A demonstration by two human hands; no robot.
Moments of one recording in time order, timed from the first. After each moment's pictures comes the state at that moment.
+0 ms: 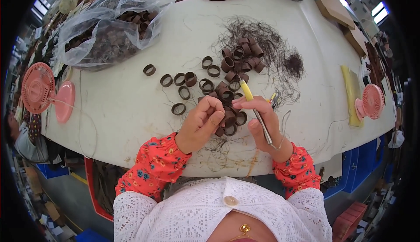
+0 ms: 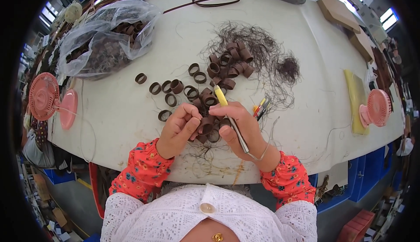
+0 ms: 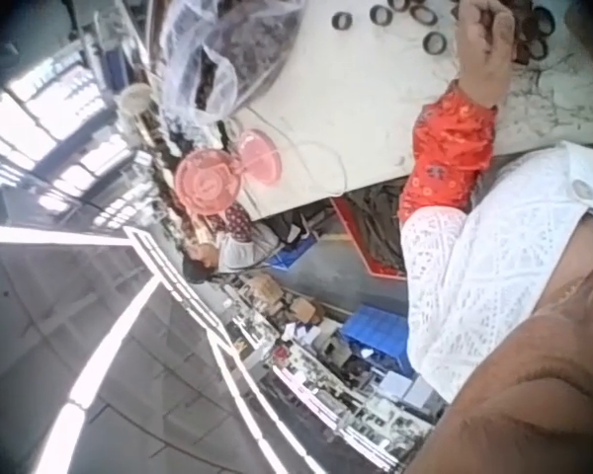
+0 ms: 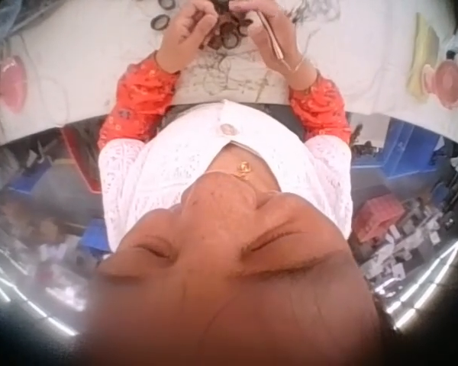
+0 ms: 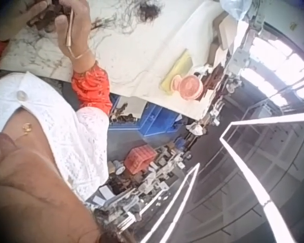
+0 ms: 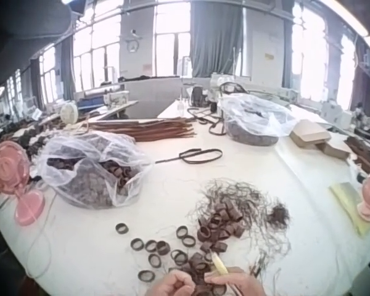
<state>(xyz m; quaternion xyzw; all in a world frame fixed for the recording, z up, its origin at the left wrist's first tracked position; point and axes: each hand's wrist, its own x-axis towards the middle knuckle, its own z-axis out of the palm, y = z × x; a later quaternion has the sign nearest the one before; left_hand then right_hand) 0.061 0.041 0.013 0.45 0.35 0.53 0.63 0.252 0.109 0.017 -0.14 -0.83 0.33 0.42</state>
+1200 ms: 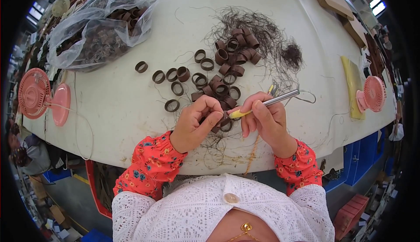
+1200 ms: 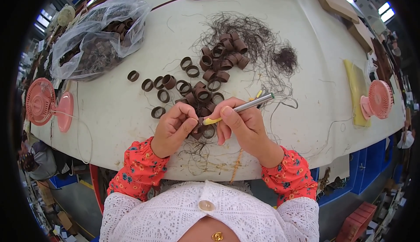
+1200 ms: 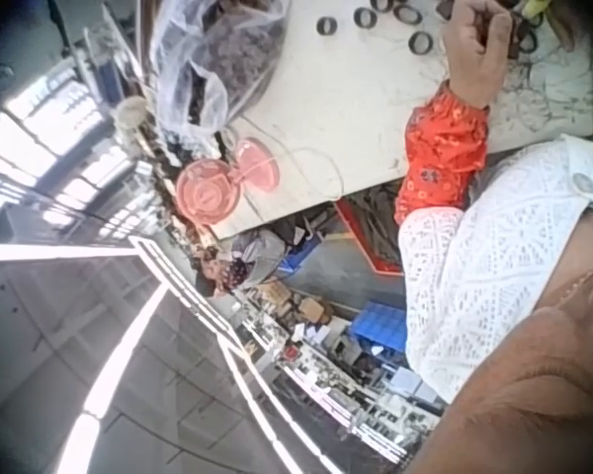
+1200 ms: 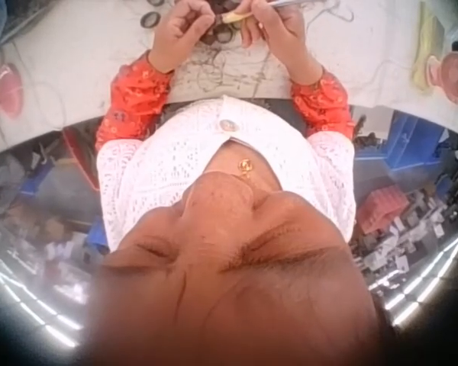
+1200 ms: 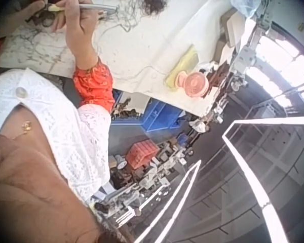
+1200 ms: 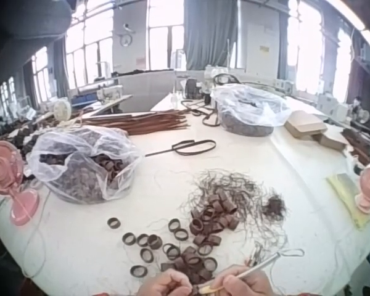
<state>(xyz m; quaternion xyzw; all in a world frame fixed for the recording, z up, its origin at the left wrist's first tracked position) 0.063 0.039 0.006 0.50 0.42 0.51 0.56 0.258 0.098 0.032 -0.19 -0.53 0.73 0.39</state>
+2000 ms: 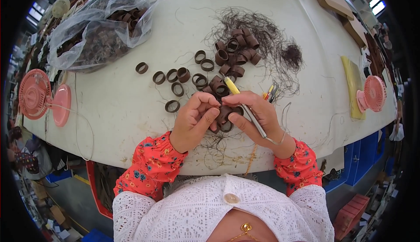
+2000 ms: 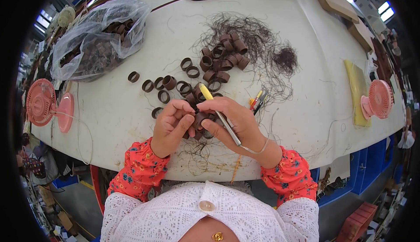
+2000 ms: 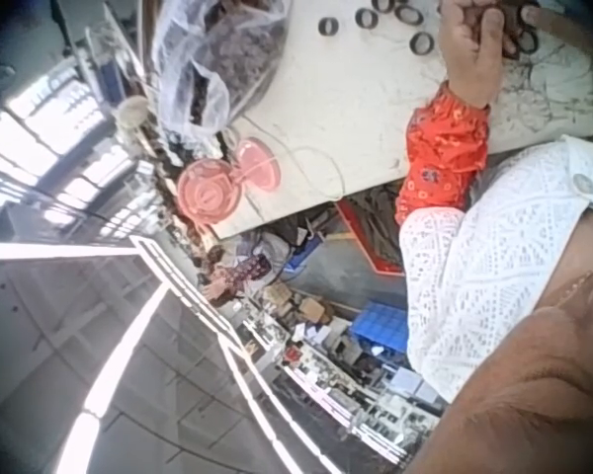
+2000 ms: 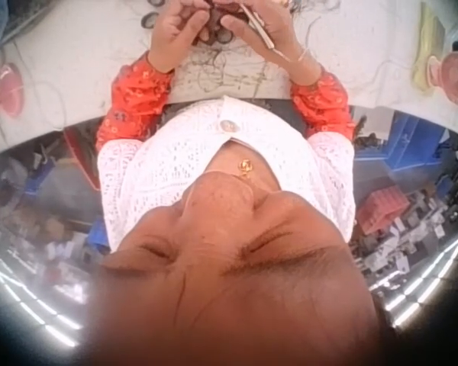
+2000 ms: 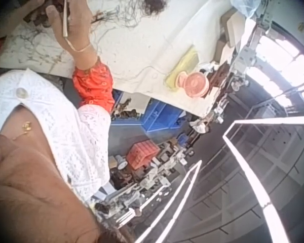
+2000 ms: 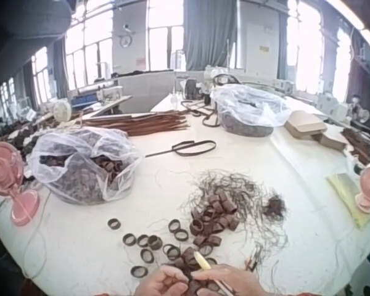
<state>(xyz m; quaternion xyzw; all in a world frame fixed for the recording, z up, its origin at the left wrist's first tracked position) 0.063 0.039 0.013 0.46 0.41 0.54 0.58 0.246 0.106 0.034 -0.20 -0.80 0.40 0.40</state>
